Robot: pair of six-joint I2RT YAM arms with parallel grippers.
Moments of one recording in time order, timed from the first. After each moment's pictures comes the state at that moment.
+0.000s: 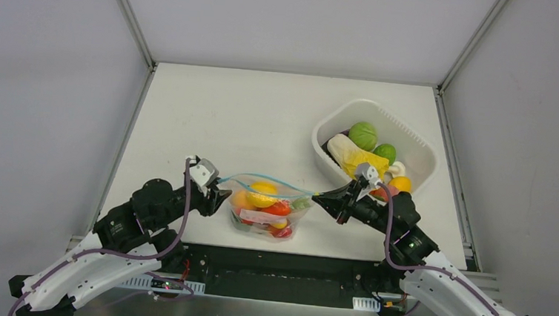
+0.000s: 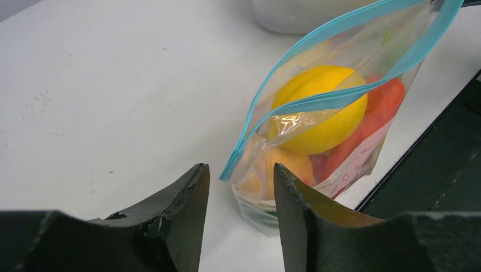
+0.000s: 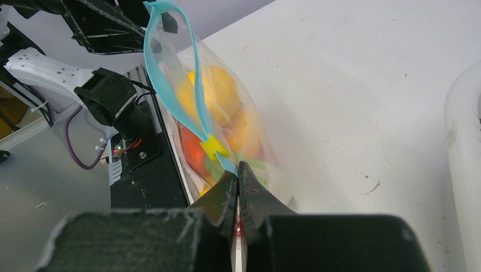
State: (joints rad) left arm -0.90 0.31 0.61 -0.56 -0.16 -0.01; right arm 0.75 0.47 0.29 0.18 -0.41 0.31
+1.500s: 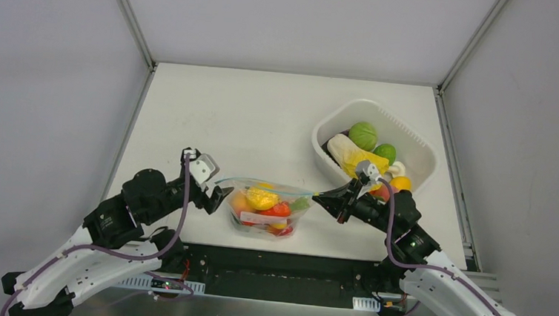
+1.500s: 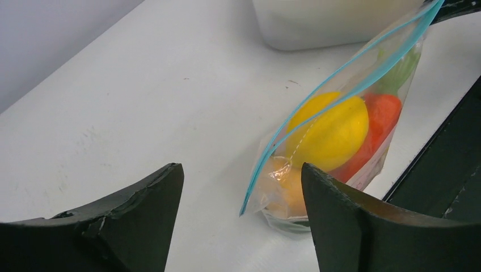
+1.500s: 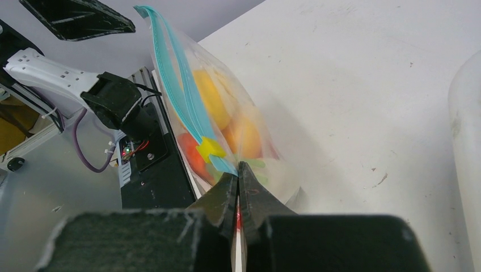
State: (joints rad) left arm -0.90 0.38 0.76 -0.61 -0.16 0.15; right arm 0.74 0.48 0.32 0.13 -0.40 0.35
